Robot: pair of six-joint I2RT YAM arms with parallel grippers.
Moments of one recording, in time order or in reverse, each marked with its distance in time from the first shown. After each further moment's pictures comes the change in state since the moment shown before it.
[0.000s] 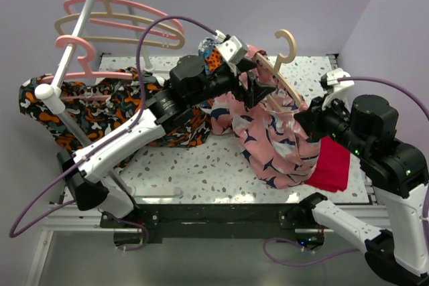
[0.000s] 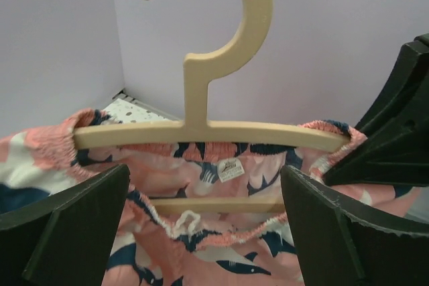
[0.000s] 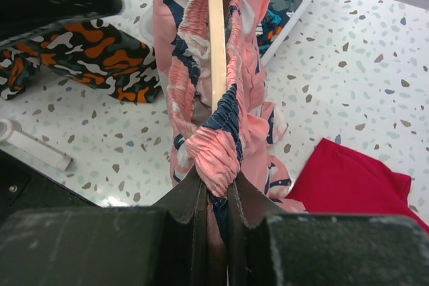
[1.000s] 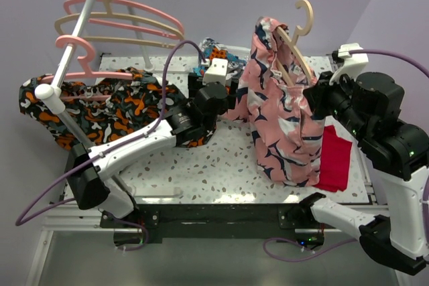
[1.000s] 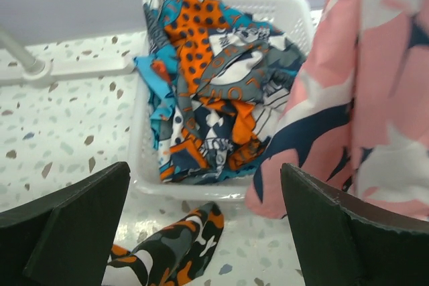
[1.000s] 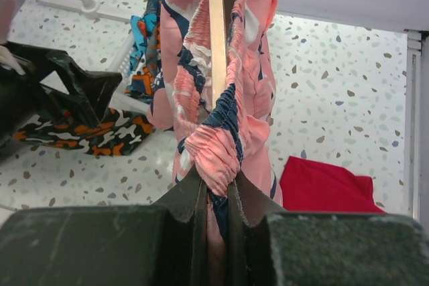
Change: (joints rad) left arm -0.061 0.009 -0.244 -0.190 -1.000 -0.103; right arm 0.000 0.156 0.225 -0.008 0.201 0.052
